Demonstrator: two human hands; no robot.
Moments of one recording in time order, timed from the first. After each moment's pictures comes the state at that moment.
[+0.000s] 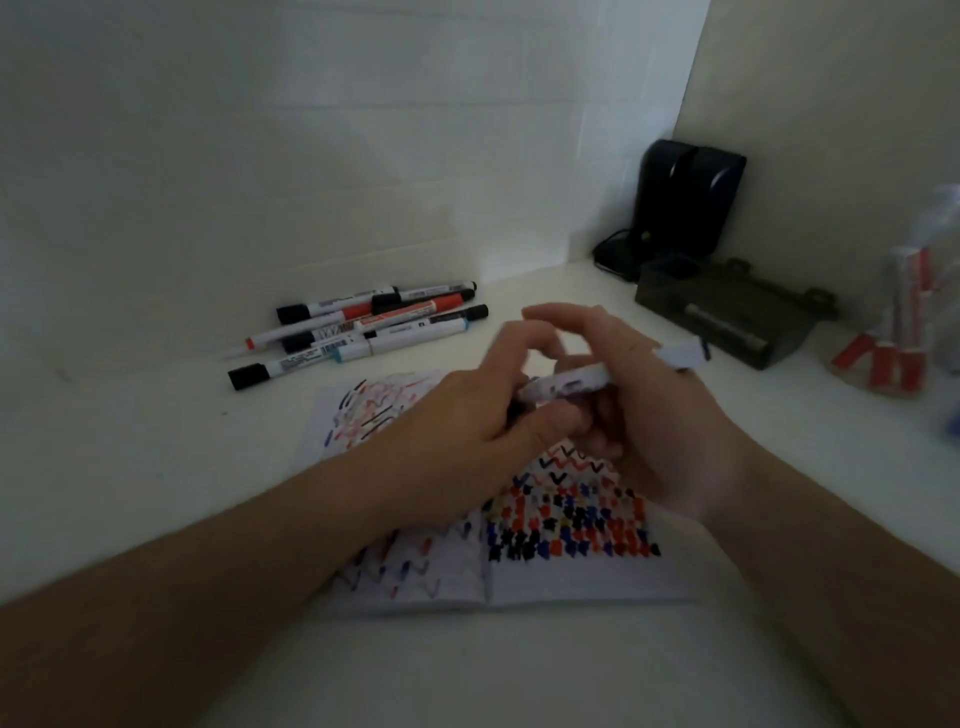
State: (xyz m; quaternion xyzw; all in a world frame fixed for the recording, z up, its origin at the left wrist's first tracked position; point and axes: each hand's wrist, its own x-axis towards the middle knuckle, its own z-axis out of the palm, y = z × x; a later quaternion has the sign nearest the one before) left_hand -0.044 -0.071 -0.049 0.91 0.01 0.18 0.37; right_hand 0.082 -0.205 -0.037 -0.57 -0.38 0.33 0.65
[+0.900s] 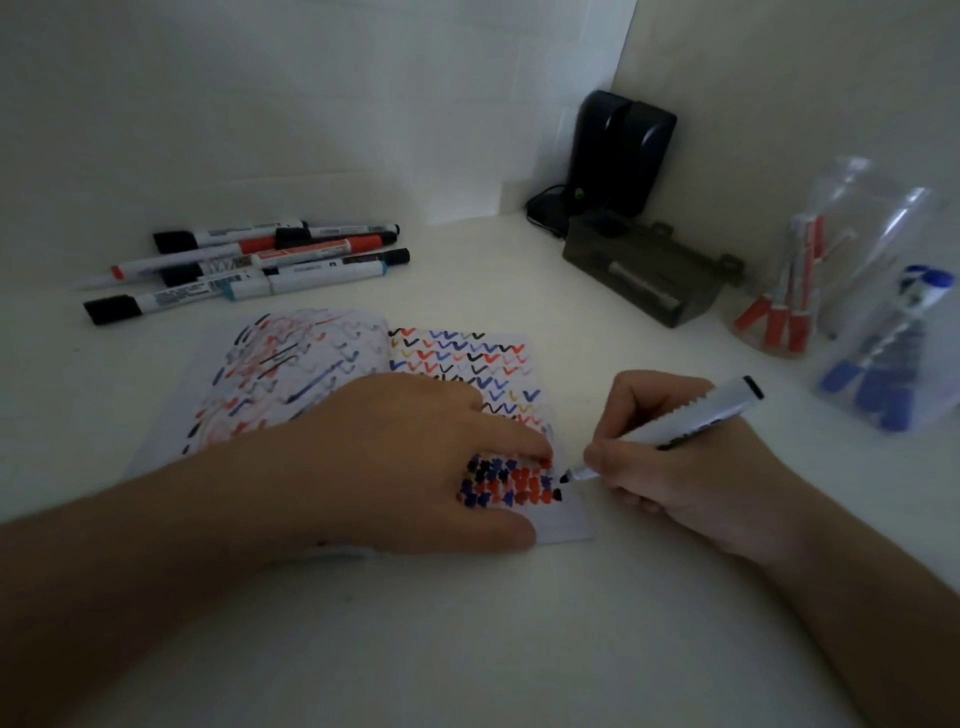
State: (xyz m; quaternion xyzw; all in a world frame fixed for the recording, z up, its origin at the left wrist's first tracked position) left_hand -0.040 -0.109 -0.057 1.00 -0.02 0.02 0.07; right_hand 0.104 -0.306 -0.059 -0.73 -0.43 0.21 0.49
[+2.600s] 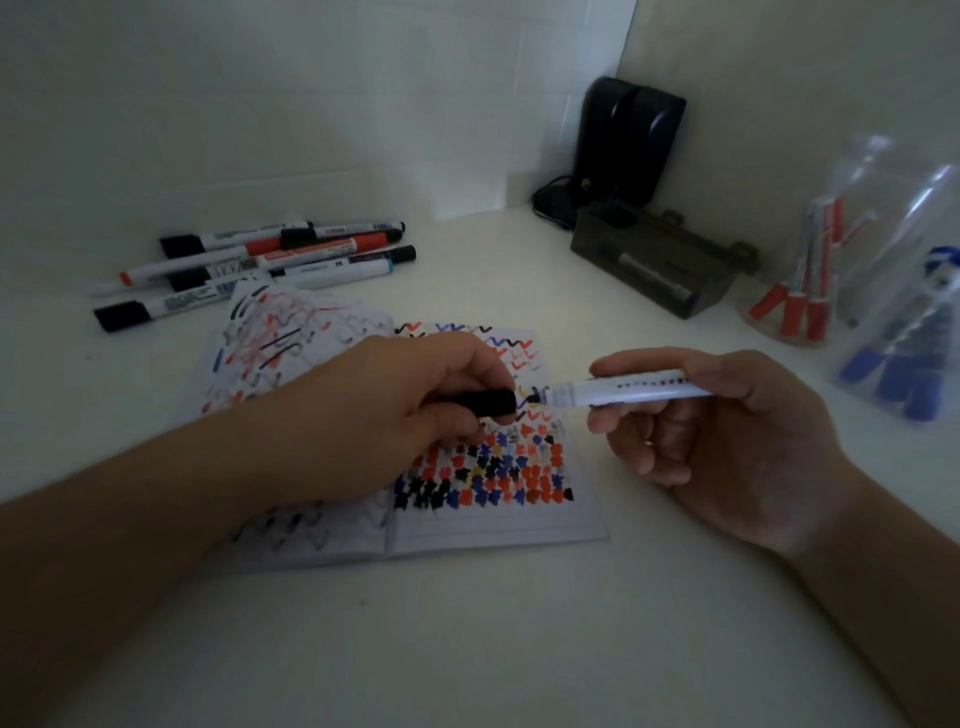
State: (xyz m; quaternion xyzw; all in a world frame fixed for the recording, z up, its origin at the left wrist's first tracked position) left_hand -0.048 -0.085 -0.051 0.92 0.05 0.04 0.37; right_hand 0.119 -0.305 -0.062 -0.50 -0.35 0.43 0.67
